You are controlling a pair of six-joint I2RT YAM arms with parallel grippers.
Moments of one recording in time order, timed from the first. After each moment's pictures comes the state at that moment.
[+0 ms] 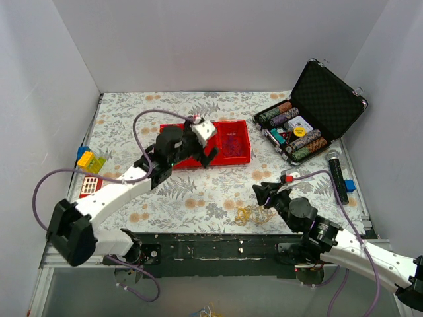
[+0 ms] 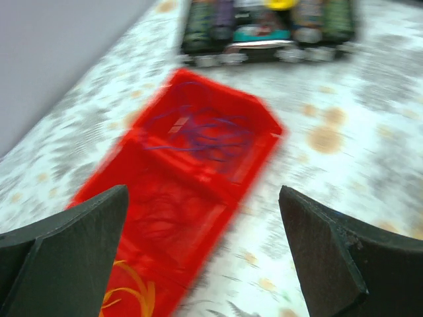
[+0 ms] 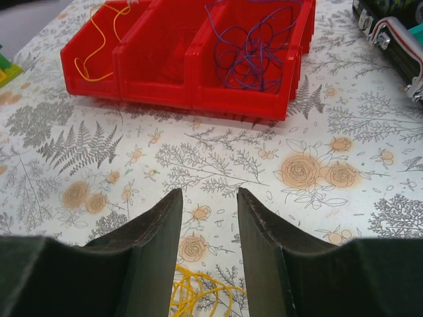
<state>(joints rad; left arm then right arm) -0.65 1.33 0.98 0.10 0.12 0.25 1.05 0.37 0.15 0.08 0.52 0.35</state>
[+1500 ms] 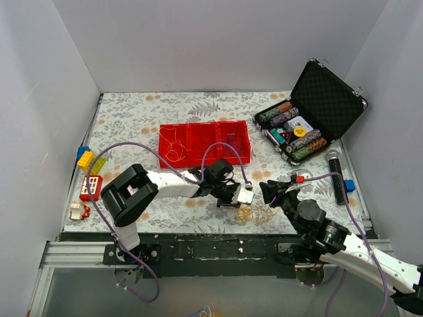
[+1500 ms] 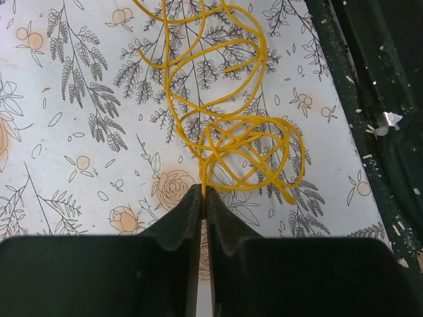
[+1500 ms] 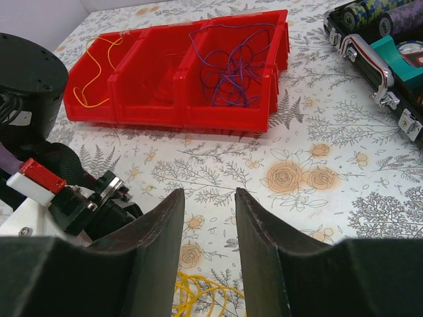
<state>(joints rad) -0.96 1.78 0.96 -0.06 0.65 0.74 1.05 0.22 0.19 -0.07 0.60 0.37</state>
